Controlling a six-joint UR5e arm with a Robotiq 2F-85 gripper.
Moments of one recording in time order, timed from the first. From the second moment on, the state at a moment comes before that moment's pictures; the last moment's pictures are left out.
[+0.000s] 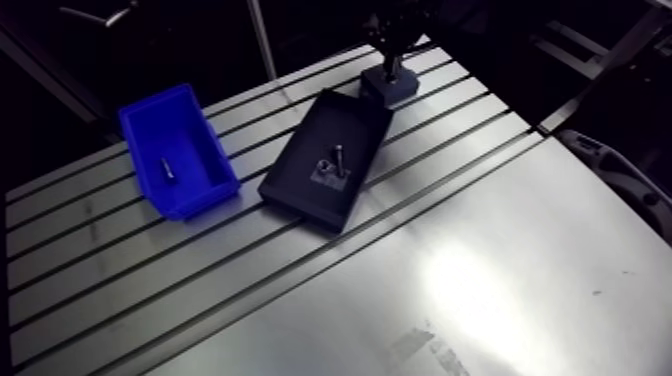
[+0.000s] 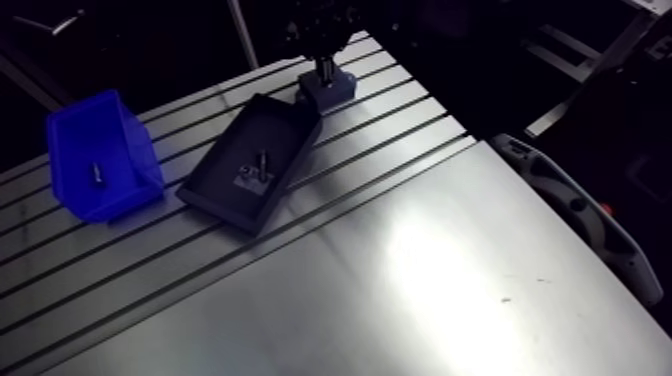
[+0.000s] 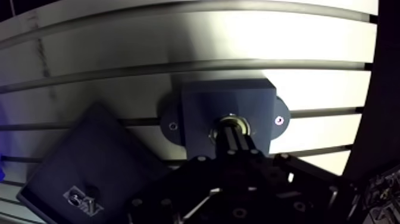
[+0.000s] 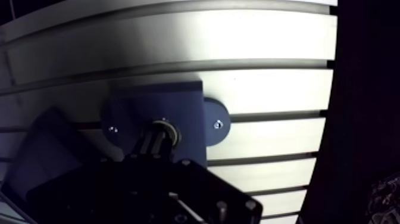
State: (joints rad) arm -0.55 -0.95 1.50 -2.04 -1.61 -2.06
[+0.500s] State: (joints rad) arm -0.53 -1.08 1.48 -1.91 -1.60 -2.06
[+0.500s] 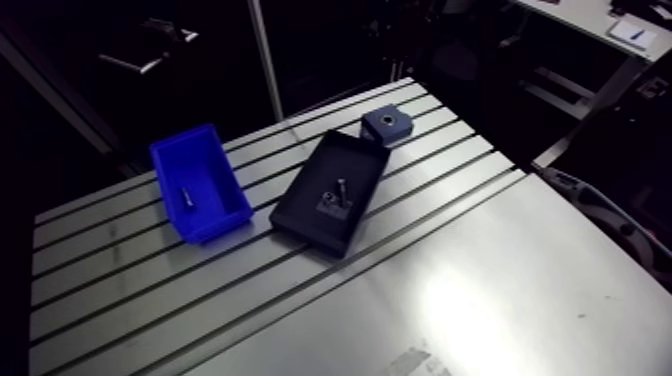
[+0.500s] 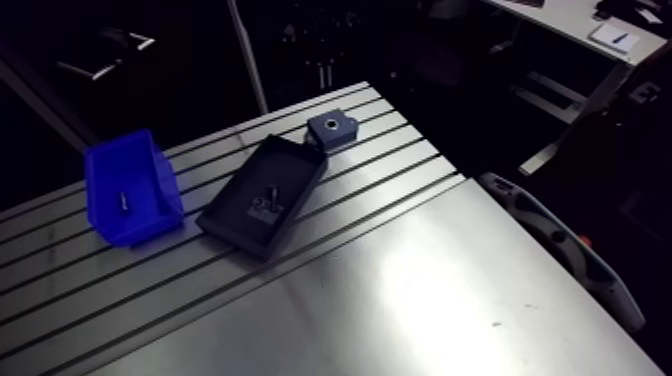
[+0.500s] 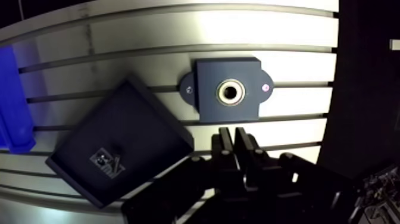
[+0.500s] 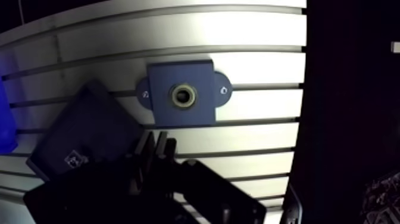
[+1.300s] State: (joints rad) arm -0.34 -1.18 1.40 -1.74 -1.60 -1.90
